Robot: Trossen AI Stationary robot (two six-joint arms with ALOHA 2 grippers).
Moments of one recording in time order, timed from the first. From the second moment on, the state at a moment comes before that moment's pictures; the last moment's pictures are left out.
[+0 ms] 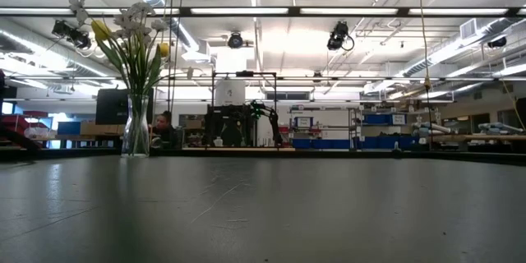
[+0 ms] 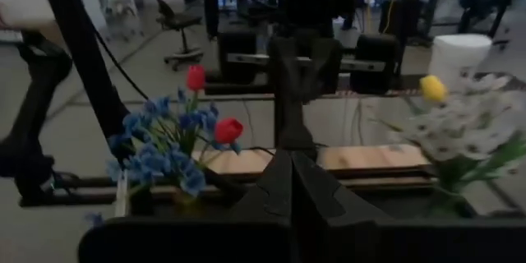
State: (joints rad) left arm -0.01 0.57 0.89 -0.29 0.14 -0.04; right arm 0.16 1.69 1.84 -0.33 0.16 0.09
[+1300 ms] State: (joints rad) left arm 0.16 0.06 0.32 -0.17 0.19 -0.18; right arm 0.20 0.93 0.47 0.65 0.40 0.16
